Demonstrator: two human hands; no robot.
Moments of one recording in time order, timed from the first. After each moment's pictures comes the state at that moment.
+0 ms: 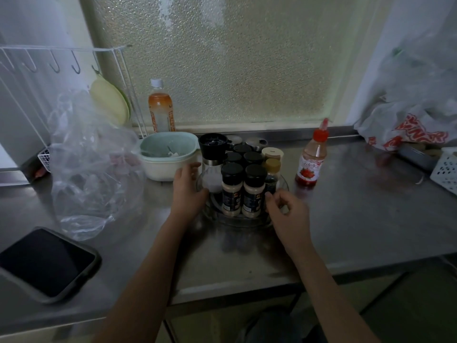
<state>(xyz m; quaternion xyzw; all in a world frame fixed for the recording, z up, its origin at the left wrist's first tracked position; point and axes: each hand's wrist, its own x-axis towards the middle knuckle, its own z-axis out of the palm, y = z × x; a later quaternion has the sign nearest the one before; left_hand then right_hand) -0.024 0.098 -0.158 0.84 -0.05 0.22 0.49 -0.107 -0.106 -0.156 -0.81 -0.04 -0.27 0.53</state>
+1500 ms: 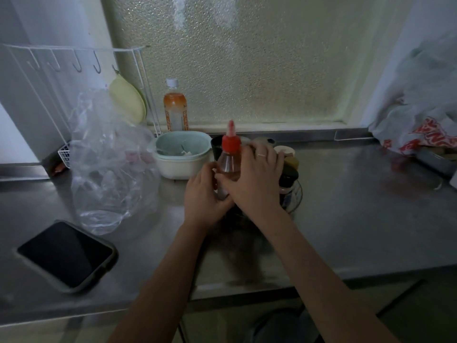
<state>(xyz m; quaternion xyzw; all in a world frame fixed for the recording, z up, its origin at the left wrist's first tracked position) -0.061 0.092 -0.142 0.85 -0.15 0.32 0.39 -0.085 -0.016 -0.081 -0.93 -0.05 -0.29 0.20</state>
